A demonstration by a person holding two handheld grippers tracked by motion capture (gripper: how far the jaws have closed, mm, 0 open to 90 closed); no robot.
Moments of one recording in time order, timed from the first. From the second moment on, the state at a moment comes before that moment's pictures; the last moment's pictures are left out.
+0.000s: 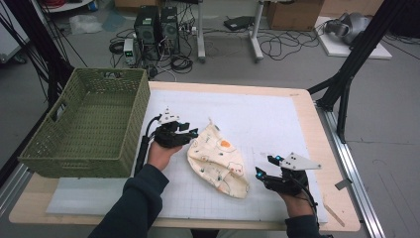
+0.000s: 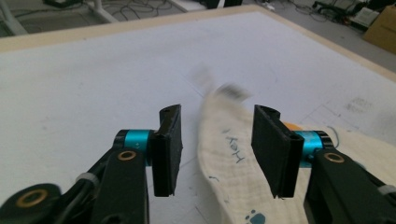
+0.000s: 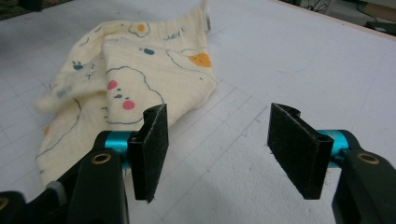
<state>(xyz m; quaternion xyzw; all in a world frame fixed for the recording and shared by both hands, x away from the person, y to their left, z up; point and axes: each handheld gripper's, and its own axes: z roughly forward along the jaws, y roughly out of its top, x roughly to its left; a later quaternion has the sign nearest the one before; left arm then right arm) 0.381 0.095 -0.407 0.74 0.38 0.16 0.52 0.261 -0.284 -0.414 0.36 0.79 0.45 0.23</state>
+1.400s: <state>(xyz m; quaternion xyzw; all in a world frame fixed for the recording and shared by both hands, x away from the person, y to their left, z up) 0.353 0.104 -0.424 0.76 0.35 0.13 0.54 0.334 -0.284 -0.426 0.43 0.78 0.36 0.28</state>
